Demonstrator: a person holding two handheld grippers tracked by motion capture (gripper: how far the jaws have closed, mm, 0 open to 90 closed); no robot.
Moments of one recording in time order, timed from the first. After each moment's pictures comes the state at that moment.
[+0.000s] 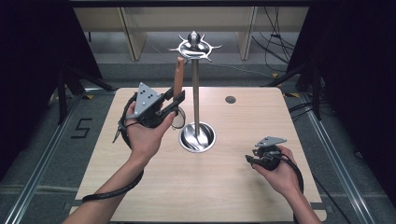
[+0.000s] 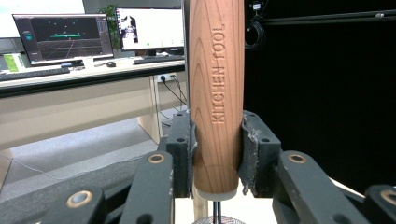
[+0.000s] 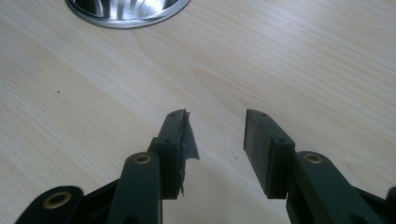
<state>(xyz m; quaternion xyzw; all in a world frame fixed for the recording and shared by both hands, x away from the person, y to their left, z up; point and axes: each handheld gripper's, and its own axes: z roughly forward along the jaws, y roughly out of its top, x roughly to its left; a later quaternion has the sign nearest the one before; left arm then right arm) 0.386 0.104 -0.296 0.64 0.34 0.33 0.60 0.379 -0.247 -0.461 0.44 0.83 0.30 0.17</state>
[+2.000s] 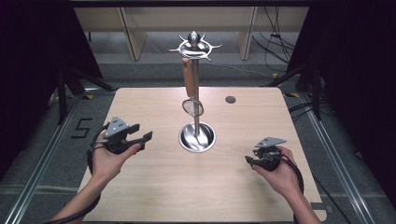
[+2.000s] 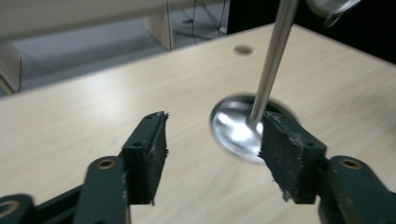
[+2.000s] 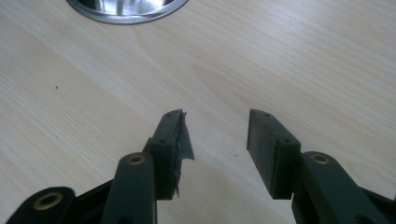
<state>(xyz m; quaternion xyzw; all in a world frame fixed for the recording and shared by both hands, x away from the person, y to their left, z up) 0.382 0.220 -0.406 0.74 0.41 0.25 0.48 0.379 -0.248 -0.463 0.43 0.83 0.30 0.18</state>
